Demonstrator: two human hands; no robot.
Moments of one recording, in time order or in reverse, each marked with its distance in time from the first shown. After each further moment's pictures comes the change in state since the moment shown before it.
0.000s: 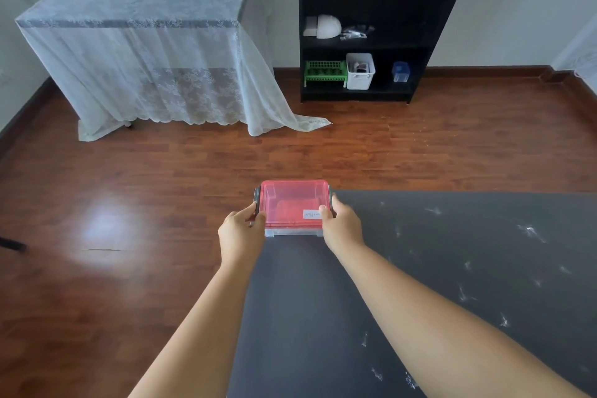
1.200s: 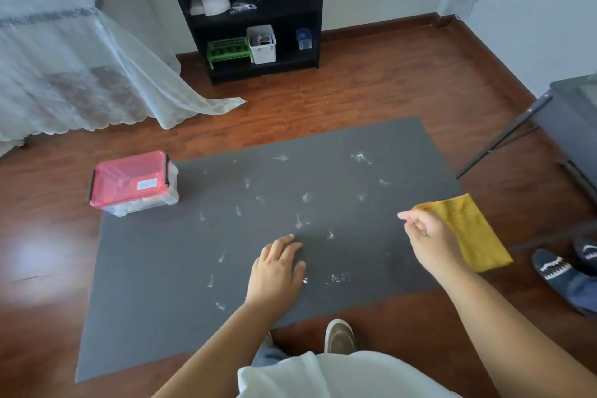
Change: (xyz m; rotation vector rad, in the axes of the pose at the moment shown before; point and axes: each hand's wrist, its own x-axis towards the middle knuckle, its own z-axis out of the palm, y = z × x) left_hand -0.268 0.056 0.223 0.518 -0.490 0.586; right_hand -0.124 0.293 -0.353 -0.071 0.330 0.017
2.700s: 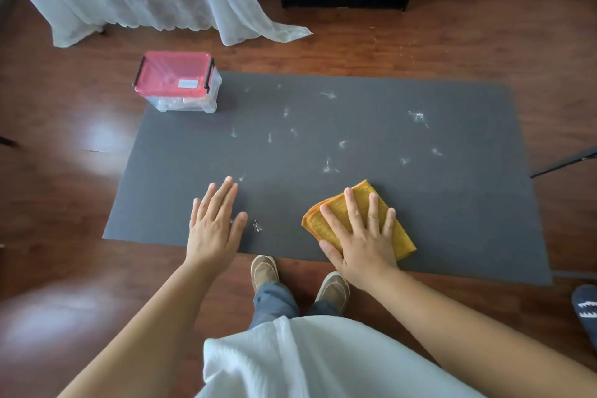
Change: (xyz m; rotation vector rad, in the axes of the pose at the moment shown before) left_hand -0.089 -0.075 -0.012 0.088 0.250 -0.341; right_hand -0.062 0.004 0.112 -0.839 -0.423 -0.695
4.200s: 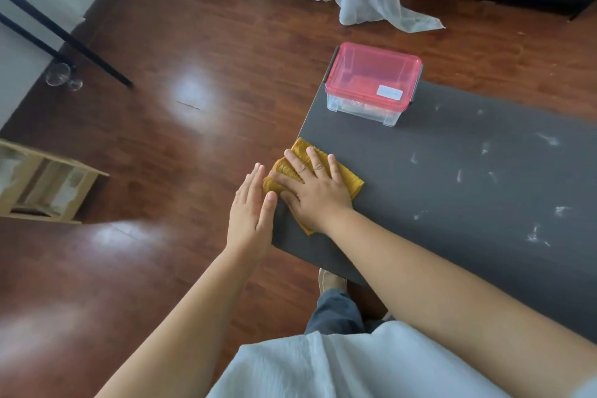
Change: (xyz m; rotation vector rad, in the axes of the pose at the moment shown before) left_hand 0.018 -0.199 -0.084 -0.391 0.167 -0.360; right_hand 0.220 -0.336 -0.007 0.071 -0.072 -0.491
